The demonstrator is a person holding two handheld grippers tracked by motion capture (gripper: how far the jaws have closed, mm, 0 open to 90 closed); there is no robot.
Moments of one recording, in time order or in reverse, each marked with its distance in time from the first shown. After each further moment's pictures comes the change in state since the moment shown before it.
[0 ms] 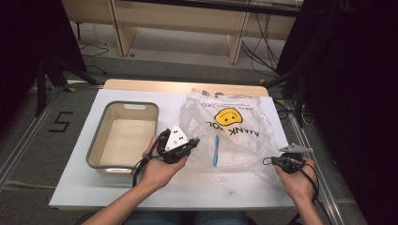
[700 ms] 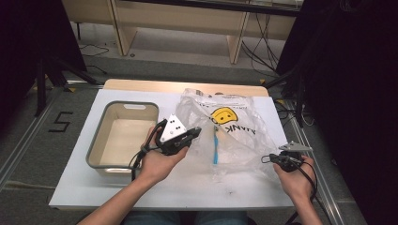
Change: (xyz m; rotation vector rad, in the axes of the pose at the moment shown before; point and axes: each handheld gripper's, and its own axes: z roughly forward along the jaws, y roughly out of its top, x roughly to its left) left arm 0.005 0.025 -0.008 -0.084 -0.002 -0.024; right arm 0.004 0.007 -0.001 -0.050 0.003 -0.001
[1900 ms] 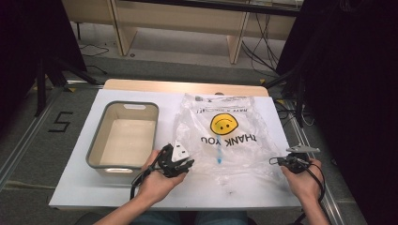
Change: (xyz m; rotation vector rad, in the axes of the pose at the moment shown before) left arm -0.021 -0.062 0.001 0.357 0.056 0.002; right arm -0.025 -0.015 0.001 0.071 -0.023 0.026
